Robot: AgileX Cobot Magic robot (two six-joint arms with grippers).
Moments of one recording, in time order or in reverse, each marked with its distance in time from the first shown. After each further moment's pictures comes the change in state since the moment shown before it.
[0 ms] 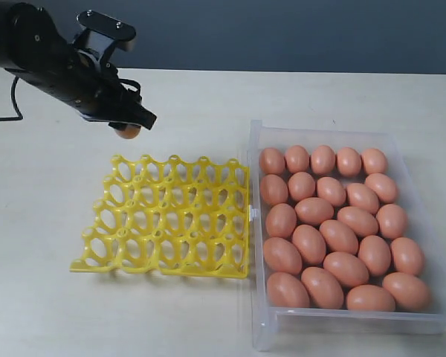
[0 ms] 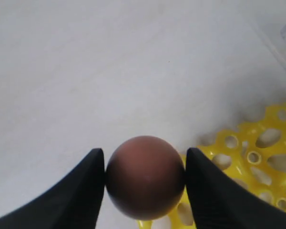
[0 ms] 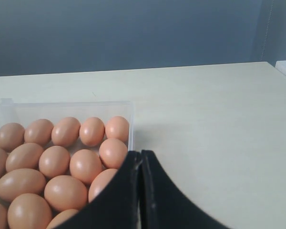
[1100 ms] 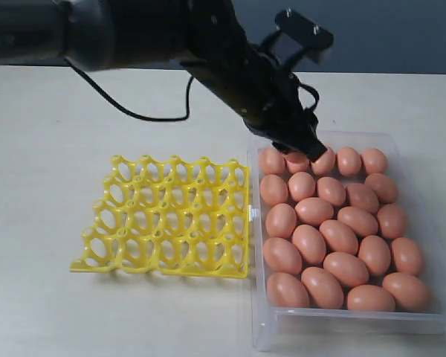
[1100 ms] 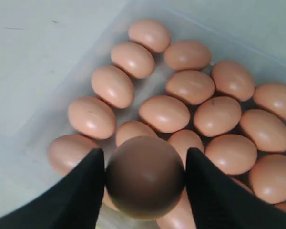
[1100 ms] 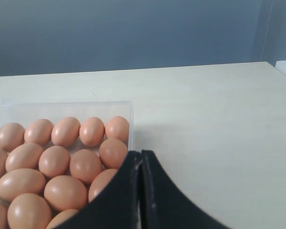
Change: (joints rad) left arm -0.427 0.199 -0.404 -0.292 0.175 0.264; right arm 0.000 0.000 0.000 0.000 0.000 0.000
